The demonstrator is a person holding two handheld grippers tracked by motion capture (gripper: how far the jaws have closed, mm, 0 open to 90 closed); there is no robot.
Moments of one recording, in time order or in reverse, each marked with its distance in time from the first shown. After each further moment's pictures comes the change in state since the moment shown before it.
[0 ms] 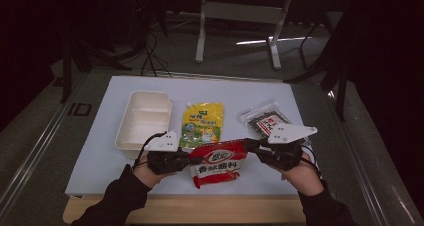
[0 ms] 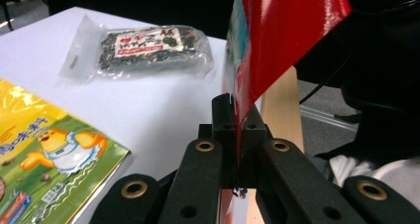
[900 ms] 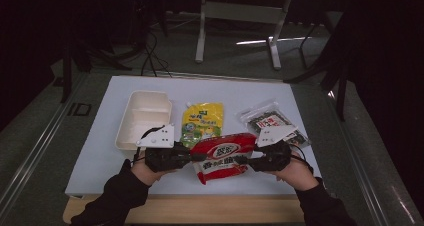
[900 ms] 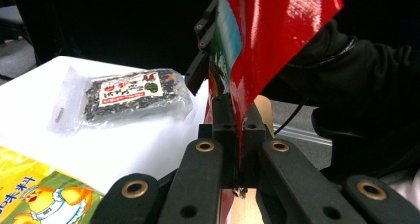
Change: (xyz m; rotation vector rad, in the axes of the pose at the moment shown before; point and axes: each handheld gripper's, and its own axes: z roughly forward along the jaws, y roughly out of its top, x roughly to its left) left arm -0.012 0.033 -0.016 -0.104 -0.057 0.051; right arm -0.010 -0.018 0.031 0.107 0.209 -0.020
